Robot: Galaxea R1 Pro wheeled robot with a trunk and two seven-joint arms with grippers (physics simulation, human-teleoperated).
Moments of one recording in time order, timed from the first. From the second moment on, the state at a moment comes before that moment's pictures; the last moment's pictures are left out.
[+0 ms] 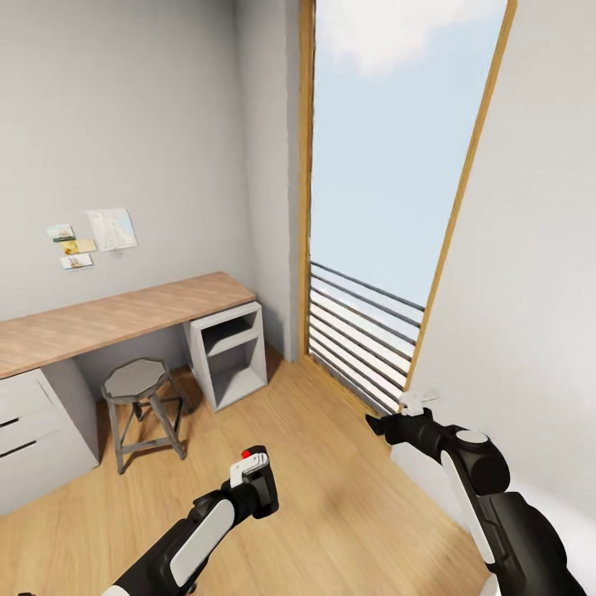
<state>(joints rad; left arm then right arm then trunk) -0.44 0.03 -0.57 -0.93 1.03 0.34 0.39 -0.35 -0.10 0.06 -1.61 0.00 0.83 0.26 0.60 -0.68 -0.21</state>
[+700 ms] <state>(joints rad) -0.44 0.03 -0.57 -0.93 1.03 0.34 0.39 -0.36 -0.09 0.06 -1.61 0.00 0.84 0.26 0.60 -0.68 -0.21</state>
